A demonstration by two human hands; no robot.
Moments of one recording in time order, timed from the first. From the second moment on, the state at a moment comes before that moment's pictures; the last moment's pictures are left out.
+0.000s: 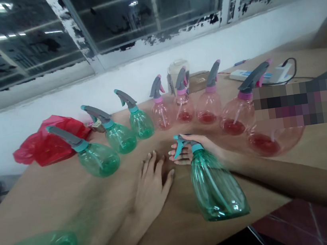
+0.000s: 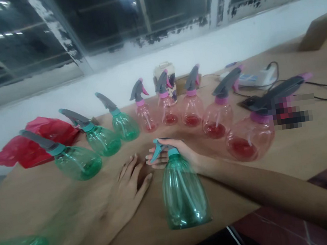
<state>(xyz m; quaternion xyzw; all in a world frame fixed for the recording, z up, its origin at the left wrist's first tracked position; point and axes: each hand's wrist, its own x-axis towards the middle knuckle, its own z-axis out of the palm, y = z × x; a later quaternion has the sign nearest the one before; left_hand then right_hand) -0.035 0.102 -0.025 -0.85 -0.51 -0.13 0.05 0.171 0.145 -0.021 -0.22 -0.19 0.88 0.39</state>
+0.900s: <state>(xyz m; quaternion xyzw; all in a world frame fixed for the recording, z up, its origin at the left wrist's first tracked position) -0.062 0.133 -0.020 -0.84 -0.52 -0.13 0.02 0.177 0.132 -0.005 -0.19 -0.30 0.84 0.42</state>
